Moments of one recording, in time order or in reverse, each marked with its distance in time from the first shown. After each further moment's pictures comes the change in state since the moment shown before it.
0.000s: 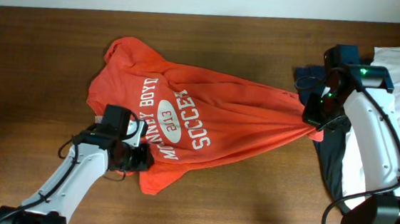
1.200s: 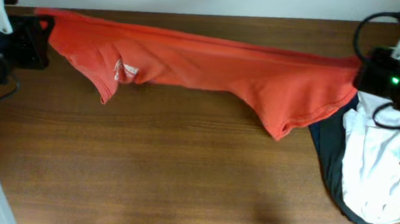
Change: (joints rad) left arm 0.452 0.015 1.366 -0.446 0.225 0.187; right arm 0.002 -0.122 0.887 -0.267 -0.088 -0.130
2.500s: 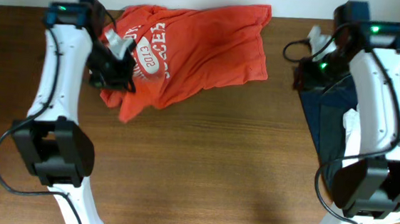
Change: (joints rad) left arm -0.289 0.672 0.049 -0.496 -0.127 0.111; right arm -0.009 0.396 -0.370 0.101 -0.235 -0.323
